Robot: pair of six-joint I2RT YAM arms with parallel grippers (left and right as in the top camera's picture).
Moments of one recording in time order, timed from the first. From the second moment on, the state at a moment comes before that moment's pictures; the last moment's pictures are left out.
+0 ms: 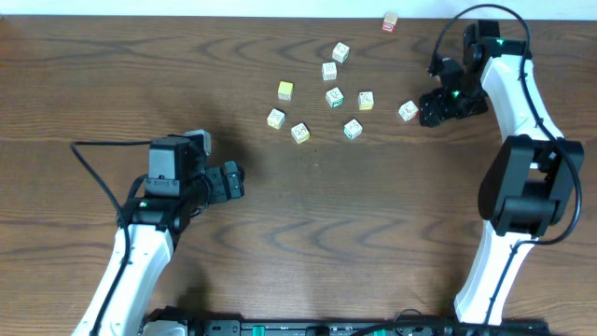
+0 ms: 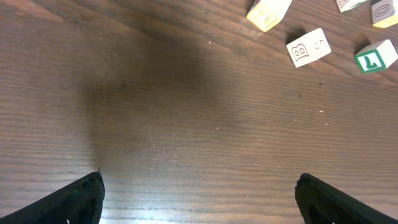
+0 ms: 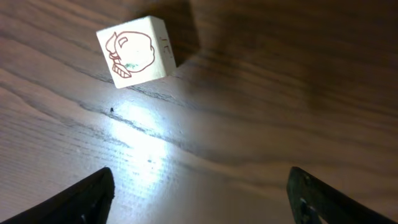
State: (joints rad) left arm -0.08 1.20 0.69 -0.45 0.23 -0.29; right arm -0.07 2.26 1.92 -1.15 -0.13 -0.38
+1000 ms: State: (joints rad) left arm -0.08 1.26 0.69 -0.35 0.23 -0.30; right arm 0.08 2.36 1.92 -0.96 -0.06 -0.58
